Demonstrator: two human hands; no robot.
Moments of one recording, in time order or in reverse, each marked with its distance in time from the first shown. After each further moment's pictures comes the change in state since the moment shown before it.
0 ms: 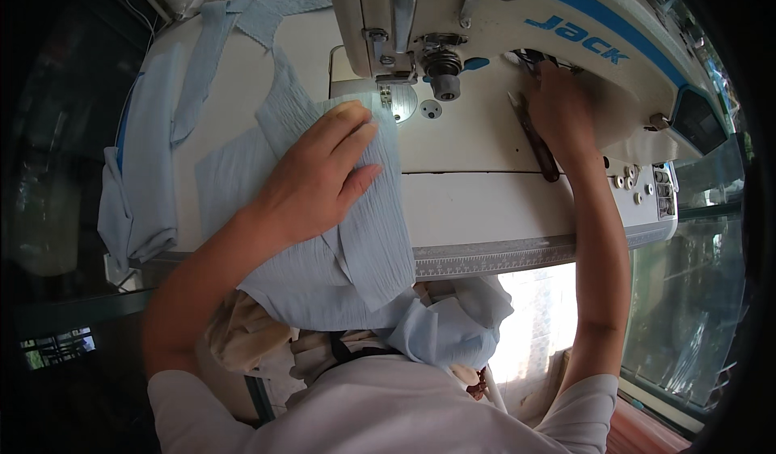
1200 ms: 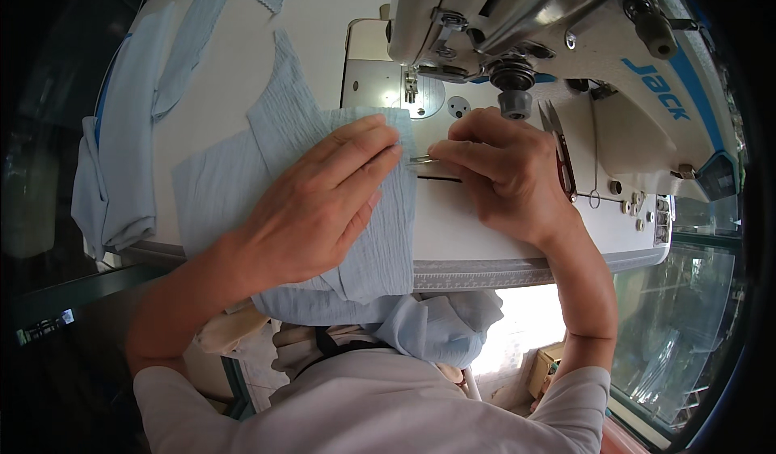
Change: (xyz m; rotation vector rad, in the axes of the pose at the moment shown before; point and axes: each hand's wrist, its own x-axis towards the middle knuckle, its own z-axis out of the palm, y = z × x) left_hand -0.019 0.013 -0.006 -0.080 -0.070 -0.029; right_hand -0.060 -0.092 -0.030 0.644 -0.034 -0.745
